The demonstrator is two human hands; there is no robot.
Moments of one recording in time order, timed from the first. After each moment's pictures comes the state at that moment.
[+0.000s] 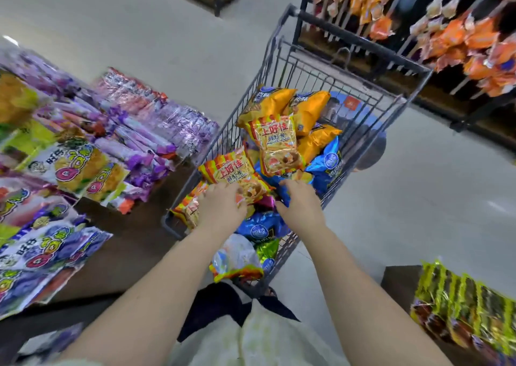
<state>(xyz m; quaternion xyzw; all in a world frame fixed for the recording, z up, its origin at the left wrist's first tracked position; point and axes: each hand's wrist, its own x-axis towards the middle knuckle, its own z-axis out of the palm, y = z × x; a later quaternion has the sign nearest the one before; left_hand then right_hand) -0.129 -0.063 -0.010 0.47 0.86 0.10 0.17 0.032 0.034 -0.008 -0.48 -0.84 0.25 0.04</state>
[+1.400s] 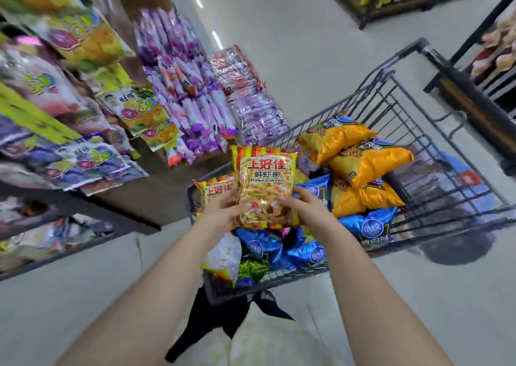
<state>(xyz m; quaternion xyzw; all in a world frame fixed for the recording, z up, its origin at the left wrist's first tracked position) -0.087 -0.036 -0.023 -0.11 0.66 0.62 0.41 -0.003 0.165 -0.032 -0.32 -0.59 0.73 -0.12</state>
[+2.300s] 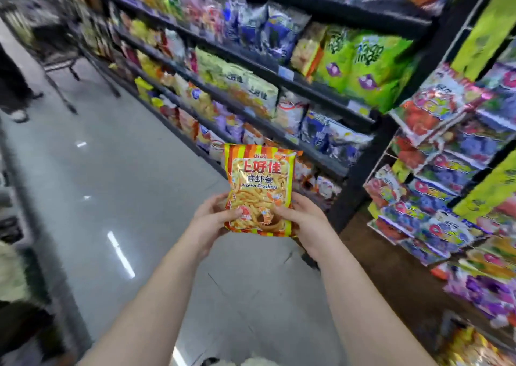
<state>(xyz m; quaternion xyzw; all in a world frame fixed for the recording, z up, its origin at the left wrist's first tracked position) 0.121 -0.613 0.079 -0.36 0.51 0.76 -0.15 -0.020 -0.458 0.087 0.17 -0.60 0.66 -0.41</state>
